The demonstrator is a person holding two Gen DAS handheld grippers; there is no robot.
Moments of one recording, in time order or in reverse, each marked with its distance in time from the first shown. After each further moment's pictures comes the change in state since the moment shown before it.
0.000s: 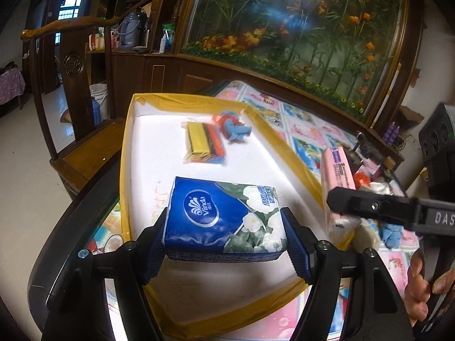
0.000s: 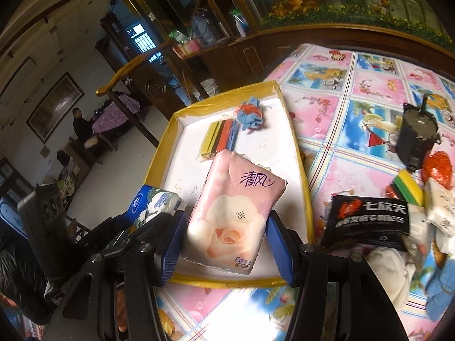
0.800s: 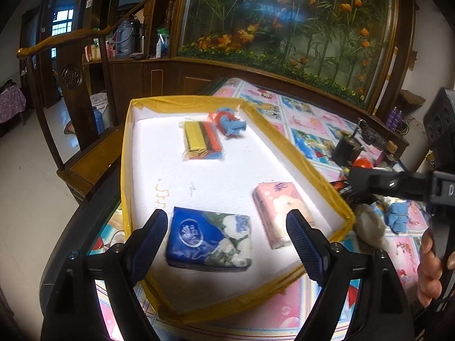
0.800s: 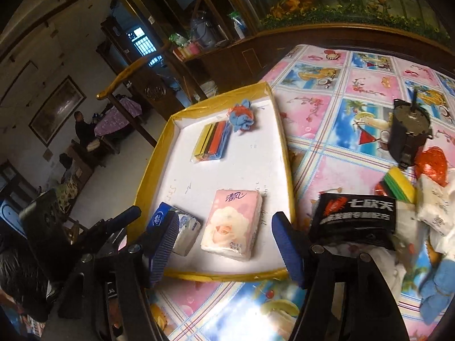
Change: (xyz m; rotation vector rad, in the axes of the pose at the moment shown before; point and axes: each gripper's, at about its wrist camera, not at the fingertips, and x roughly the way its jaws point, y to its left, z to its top) left arm -0.015 -0.018 -0.004 0.072 -0.006 0.019; right arm -0.050 -0.025 -0.012 0.017 -0.082 0.024
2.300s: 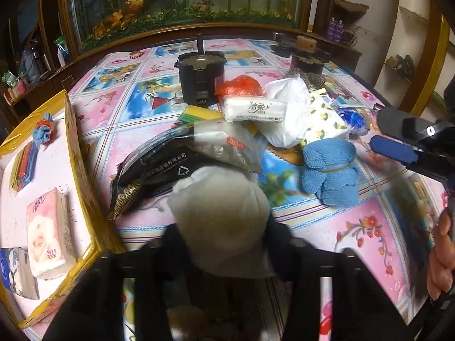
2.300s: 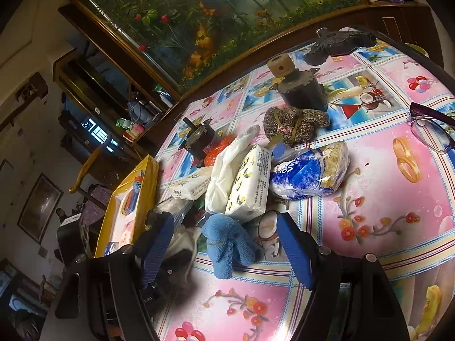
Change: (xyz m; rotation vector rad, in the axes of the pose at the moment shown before) left arm 0.100 -0.227 -0.034 0.361 0.258 -0.161; right arm -0.149 -0.194 -0.087 0.346 -0.262 -0.117
